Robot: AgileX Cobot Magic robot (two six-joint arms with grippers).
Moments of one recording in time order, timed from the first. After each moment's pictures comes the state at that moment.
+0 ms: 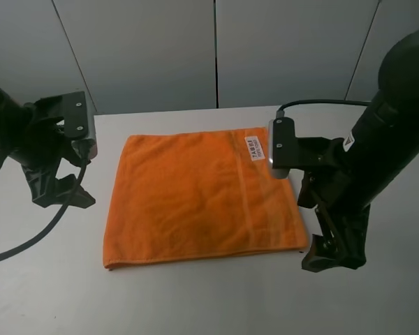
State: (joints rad) left arm -0.25 1.56 -0.87 -0.34 0.72 1.22; right arm 0.59 1.50 -0.75 0.23 0.85 -0.94
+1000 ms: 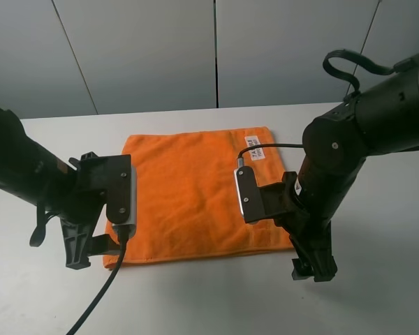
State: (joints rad) left arm -0.54 1.56 -0.66 -0.24 0.42 1.06; right arm 0.68 1.77 -0.75 0.01 0.61 -0.94
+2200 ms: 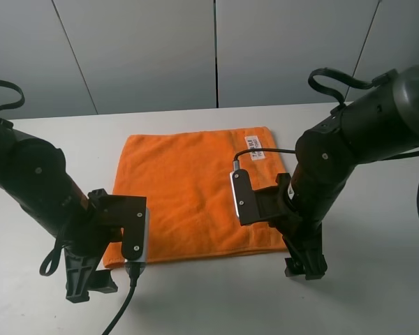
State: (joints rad) left arm -0.61 1.72 -0.66 -0.14 0.49 0.94; right arm 0.68 1.83 -0.76 -0.01 0.51 -0.94
